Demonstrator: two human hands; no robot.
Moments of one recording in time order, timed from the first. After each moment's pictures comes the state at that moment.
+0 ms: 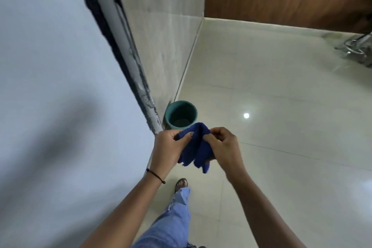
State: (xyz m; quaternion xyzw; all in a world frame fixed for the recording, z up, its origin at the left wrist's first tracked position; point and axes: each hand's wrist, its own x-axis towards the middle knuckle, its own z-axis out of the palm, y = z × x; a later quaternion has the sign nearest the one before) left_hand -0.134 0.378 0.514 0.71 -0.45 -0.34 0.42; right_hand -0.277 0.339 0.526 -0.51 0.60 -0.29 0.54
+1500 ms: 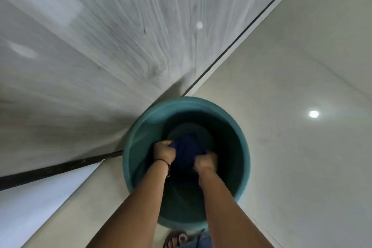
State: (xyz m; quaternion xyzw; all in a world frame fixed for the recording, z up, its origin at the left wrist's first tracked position) left_hand 0.056 -0.080 -0.289 0.82 0.20 -0.41 0.35; right_hand -0.029 -0.141 -0.282 -0.33 0.69 0.10 0.64
